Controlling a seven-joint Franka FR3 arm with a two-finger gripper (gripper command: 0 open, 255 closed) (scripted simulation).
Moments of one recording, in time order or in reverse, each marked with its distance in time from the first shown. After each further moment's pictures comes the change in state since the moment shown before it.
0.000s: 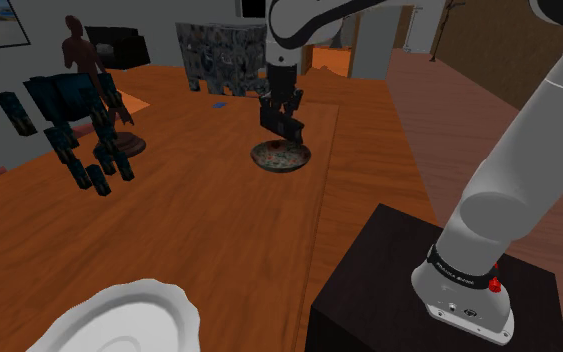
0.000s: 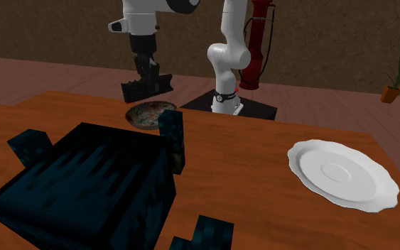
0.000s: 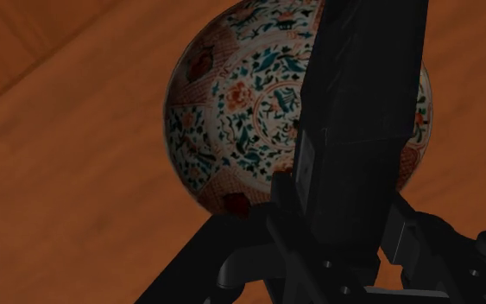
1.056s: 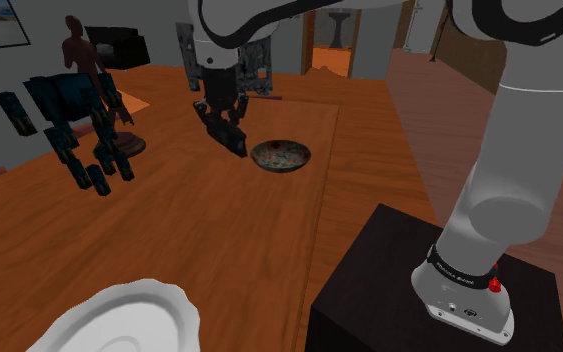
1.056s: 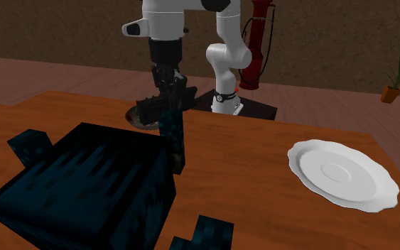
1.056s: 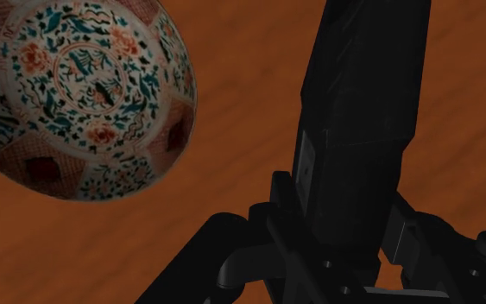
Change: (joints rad) arm 0.153 0.261 0.143 0.340 -0.072 -0.089 0.314
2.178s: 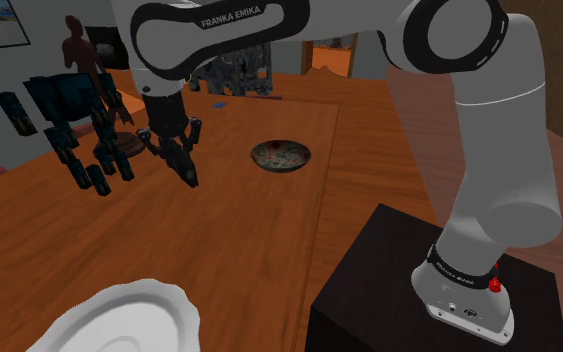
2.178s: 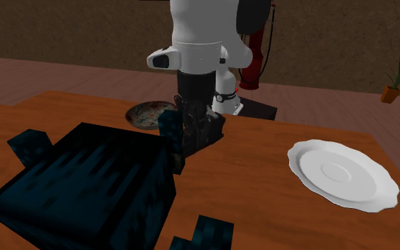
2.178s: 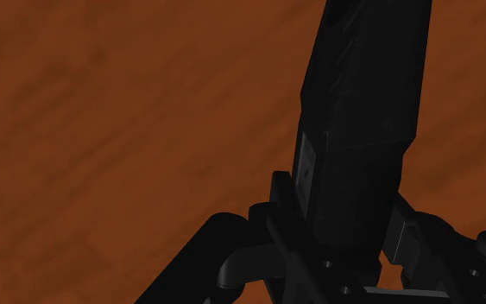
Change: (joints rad) arm 0.173 0.305 0.040 0.325 -0.108 -0.041 0.208
